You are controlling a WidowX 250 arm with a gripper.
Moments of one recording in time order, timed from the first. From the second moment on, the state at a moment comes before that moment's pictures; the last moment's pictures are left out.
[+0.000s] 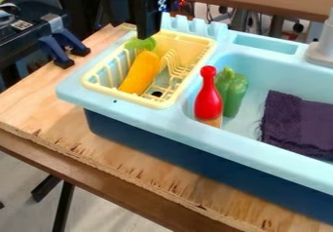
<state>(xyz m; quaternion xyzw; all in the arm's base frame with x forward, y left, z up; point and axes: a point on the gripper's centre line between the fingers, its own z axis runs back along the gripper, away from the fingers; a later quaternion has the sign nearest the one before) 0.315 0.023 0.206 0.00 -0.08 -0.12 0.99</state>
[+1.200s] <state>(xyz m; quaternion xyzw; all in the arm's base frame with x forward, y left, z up) 0.349 0.025 0.150 0.10 -0.15 -0.09 0.98</state>
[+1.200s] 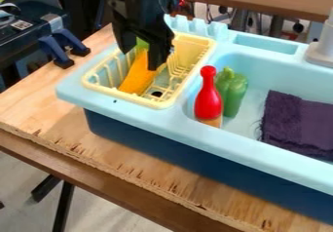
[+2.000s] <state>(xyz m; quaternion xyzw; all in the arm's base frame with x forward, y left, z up) 0.348 0.042 0.115 0.11 -0.12 -0.03 0.99</state>
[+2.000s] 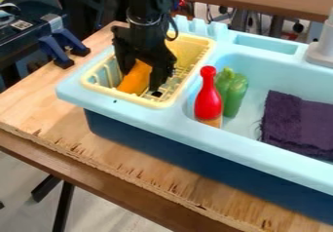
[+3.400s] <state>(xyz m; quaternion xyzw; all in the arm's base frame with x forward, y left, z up) 0.307 -0.037 0.238 -0.08 -0.20 -0.24 0.95</state>
